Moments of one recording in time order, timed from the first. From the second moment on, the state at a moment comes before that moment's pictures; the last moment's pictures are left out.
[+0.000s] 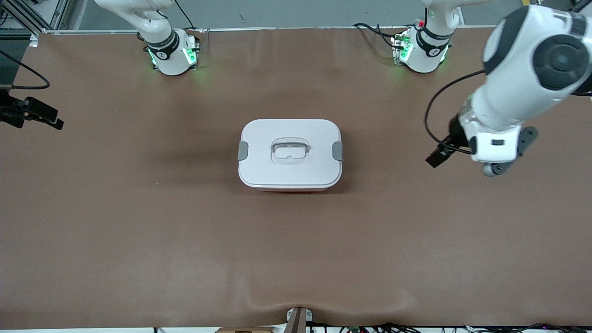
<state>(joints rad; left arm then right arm) 0.16 0.22 -0.48 -1.48 0.09 1.59 -0.96 -0.01 0.00 -0.08 -1.58 0.01 1.54 -0.03</state>
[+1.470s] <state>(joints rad) -0.09 -0.07 -0.01 -1.62 0.00 1.47 -0.14 -0.01 0.00 -0.08 -1.58 0.02 1.54 -0.03</state>
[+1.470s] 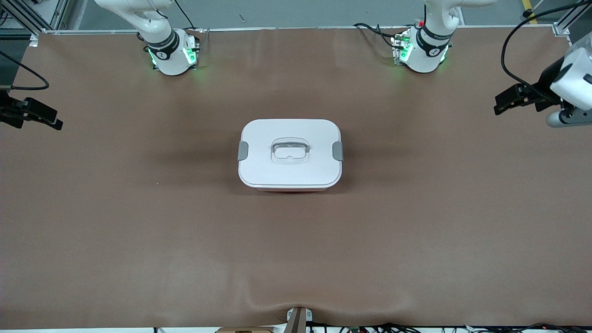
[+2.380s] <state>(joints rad) -0.09 -0.10 -0.03 -1.62 0.00 1.49 -0.13 -0.01 0.00 -0.07 -1.58 0.02 1.54 -0.03</state>
